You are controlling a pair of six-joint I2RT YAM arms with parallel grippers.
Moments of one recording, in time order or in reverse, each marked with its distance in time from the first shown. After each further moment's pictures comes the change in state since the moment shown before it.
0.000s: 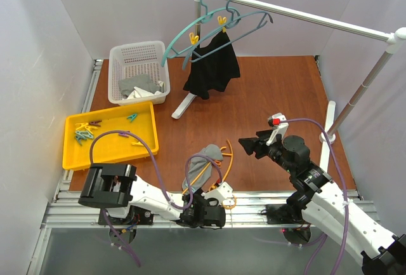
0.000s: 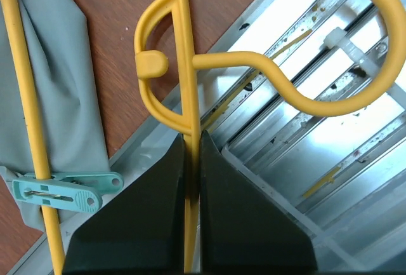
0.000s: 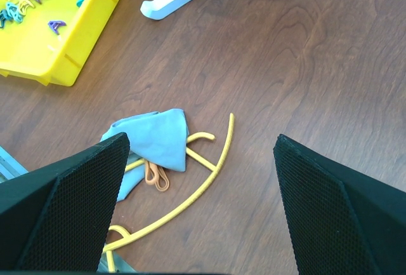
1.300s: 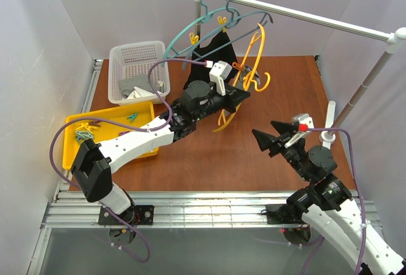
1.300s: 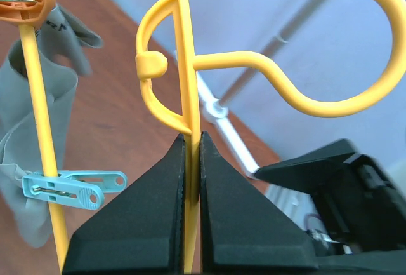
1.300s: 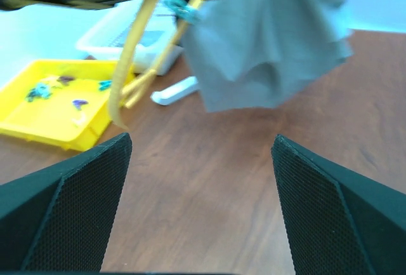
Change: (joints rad) left arm 0.793 -0.059 0.589 0.478 0.764 0.203; right arm 0.000 -0.237 0.107 -0.064 0.095 -0.075
